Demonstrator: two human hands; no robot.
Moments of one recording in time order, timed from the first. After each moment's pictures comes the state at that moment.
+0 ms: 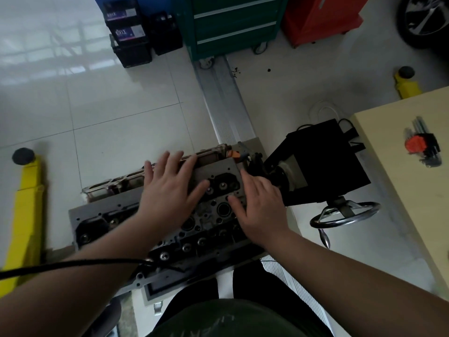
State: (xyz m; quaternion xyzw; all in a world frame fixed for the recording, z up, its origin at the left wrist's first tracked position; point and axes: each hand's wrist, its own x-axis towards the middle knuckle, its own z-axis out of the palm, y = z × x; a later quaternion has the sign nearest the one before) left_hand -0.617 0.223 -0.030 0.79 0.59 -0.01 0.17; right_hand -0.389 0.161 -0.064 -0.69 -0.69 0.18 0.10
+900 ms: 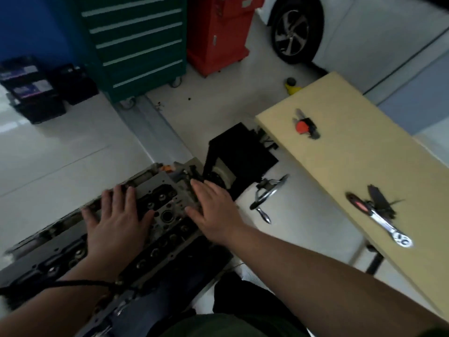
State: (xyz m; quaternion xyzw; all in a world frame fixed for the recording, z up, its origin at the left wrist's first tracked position) left_hand -0.603 0.193 -0.027 0.80 0.58 -0.09 0.14; right_hand -0.368 0.120 -0.042 -0.72 -0.65 0.19 0.13
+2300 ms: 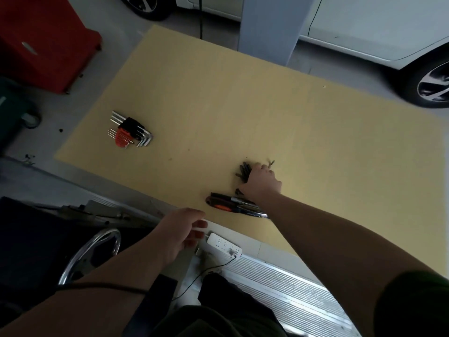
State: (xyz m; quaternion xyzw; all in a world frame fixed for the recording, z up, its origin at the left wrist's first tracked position) left_hand 0.020 0.010 -0.060 0.49 0.53 -0.18 0.67; right_hand 0.229 -0.125 -0.133 -0.95 -0.15 0.27 0.02
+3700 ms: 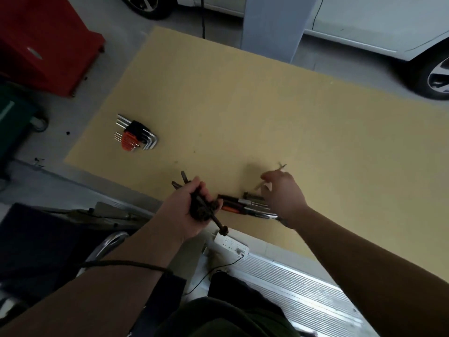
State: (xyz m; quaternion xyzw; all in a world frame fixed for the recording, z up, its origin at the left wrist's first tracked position) left_hand 0.067 0.030 -0.030 0.18 0.52 -0.04 0.83; right_hand 0.214 -0.172 -0.091 -0.93 -0.25 0.20 0.19
